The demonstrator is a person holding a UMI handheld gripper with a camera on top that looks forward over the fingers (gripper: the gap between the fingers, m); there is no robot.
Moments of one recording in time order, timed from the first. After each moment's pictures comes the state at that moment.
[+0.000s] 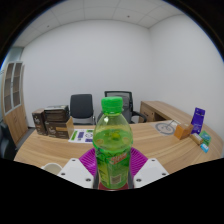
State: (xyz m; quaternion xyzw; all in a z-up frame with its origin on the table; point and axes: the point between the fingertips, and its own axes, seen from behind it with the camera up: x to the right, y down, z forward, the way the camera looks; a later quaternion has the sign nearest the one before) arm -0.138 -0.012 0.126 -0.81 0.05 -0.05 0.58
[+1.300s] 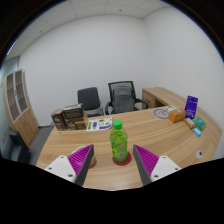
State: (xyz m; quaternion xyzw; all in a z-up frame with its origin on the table) arm -0.177 -0.157 0.187 -0.85 0.08 0.02 0.52
